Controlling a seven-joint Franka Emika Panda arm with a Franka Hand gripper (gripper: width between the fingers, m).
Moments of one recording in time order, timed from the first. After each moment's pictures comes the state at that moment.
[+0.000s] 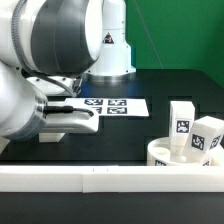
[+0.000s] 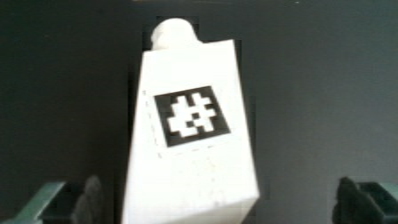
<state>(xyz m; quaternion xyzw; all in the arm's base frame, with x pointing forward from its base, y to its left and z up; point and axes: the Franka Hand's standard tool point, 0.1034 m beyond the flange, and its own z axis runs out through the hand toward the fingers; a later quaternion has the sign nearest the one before) 0.513 -0.128 0.015 -0.88 0.09 0.45 0.10</state>
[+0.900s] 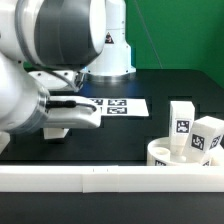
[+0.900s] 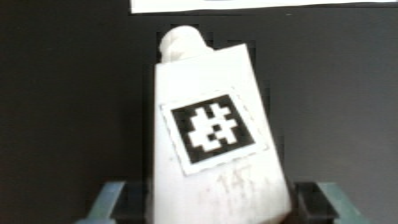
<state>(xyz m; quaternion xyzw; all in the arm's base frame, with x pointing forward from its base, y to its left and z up) 0.525 -0.118 0.038 -0.88 0.09 0.45 0.09</state>
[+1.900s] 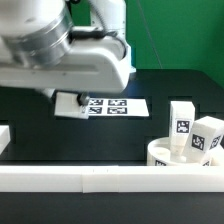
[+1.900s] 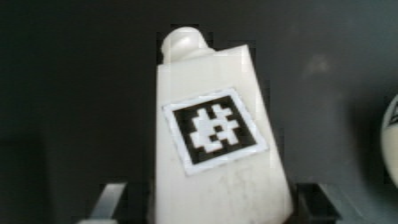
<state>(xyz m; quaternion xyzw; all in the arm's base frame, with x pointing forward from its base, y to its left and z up) 0.585 -0.082 0.101 -0.95 0.15 0.26 0.07</state>
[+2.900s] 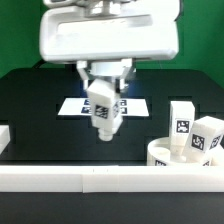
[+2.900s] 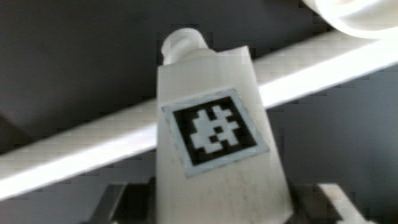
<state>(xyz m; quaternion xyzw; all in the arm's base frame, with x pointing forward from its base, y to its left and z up) 0.610 -0.009 0.126 -0.95 0.19 -0.23 0.02</state>
